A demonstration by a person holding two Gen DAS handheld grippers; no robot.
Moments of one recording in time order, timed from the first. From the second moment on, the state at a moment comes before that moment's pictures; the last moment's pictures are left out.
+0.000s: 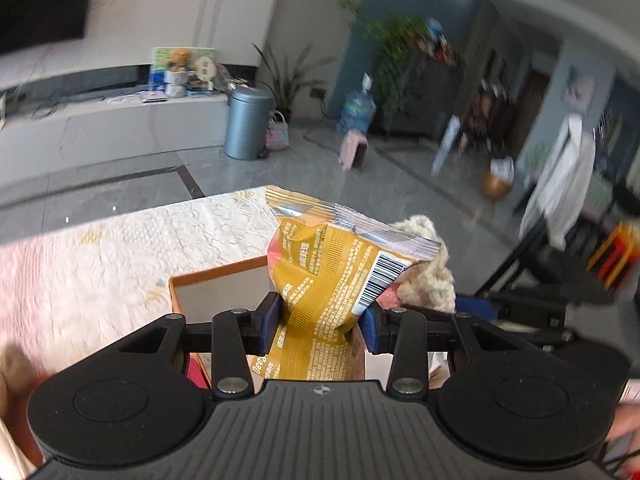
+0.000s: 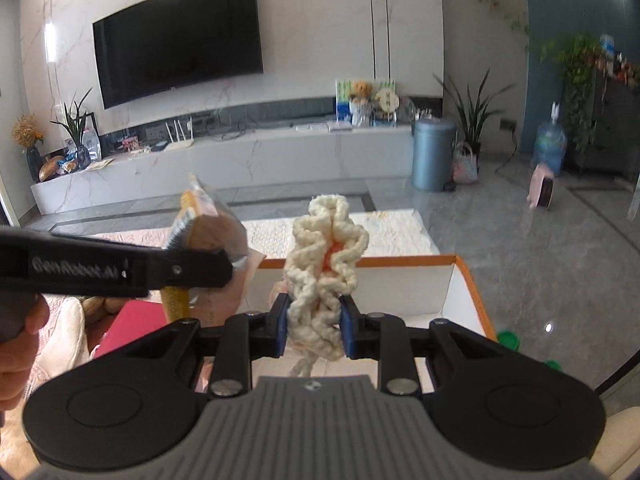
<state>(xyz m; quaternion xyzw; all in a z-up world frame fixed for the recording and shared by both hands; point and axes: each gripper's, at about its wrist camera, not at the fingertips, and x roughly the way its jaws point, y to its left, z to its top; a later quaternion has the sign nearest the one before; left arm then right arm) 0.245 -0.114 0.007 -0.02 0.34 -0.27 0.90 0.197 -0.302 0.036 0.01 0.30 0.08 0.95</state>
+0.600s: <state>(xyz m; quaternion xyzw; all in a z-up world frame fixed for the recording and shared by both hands) 0.284 -0.204 -0.089 0.39 0.37 -0.34 0.77 0.289 -0.343 -0.035 0.11 0.43 0.07 0.89</state>
